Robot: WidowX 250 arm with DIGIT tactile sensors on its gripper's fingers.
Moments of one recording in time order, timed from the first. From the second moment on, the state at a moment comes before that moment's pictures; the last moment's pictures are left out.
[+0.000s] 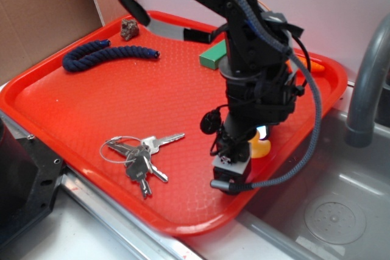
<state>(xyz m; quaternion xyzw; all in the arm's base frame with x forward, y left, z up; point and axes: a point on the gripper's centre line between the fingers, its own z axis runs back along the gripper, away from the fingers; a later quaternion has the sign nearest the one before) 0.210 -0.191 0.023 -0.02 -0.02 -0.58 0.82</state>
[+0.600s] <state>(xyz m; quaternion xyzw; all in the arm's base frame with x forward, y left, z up) 0.202 -0.184 0.025 -0.02 0.02 -0.48 0.88</state>
